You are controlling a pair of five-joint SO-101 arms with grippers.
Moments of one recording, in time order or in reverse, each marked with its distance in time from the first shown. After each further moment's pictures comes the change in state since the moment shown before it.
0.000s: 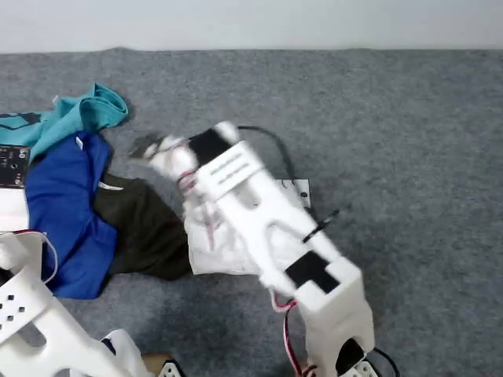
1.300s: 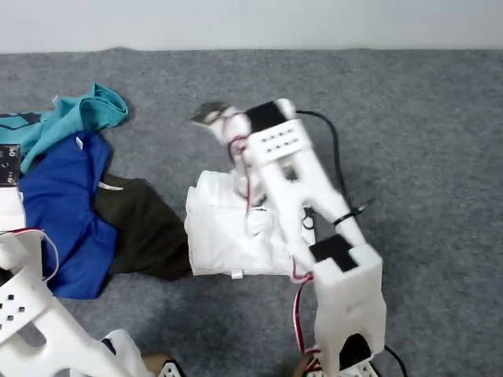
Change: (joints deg) left arm 0.0 0.0 0.0 0.0 4.8; right arm 13.5 3.9 0.2 0.0 -0.8
